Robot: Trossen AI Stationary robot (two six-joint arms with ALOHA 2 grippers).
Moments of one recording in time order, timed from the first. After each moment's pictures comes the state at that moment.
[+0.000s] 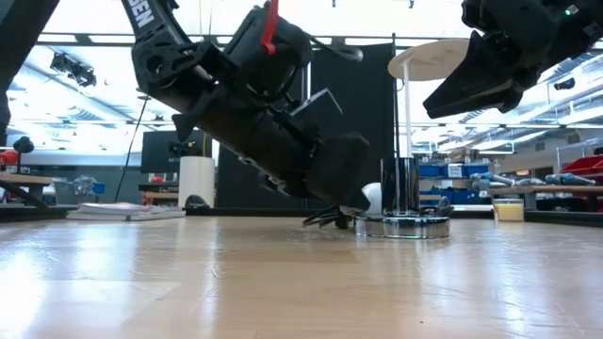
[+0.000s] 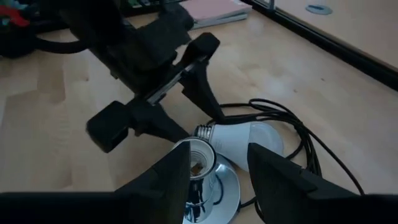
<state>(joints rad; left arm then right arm) -0.16 2.06 1.00 0.54 -0.59 -0.25 0.50 1.24 0.60 -0.11 0.82 0.63</state>
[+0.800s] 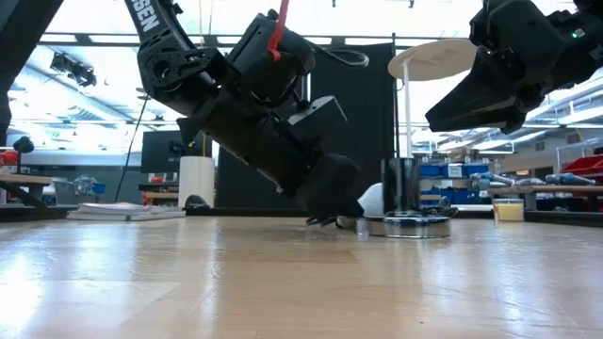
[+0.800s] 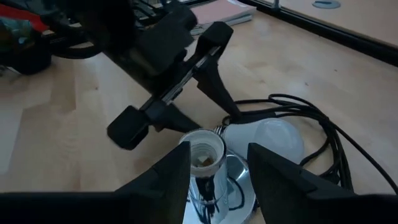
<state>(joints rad) -0.13 2.06 0.99 0.51 -0.56 -0.05 0.50 1.24 0.46 0.14 0.81 0.63</state>
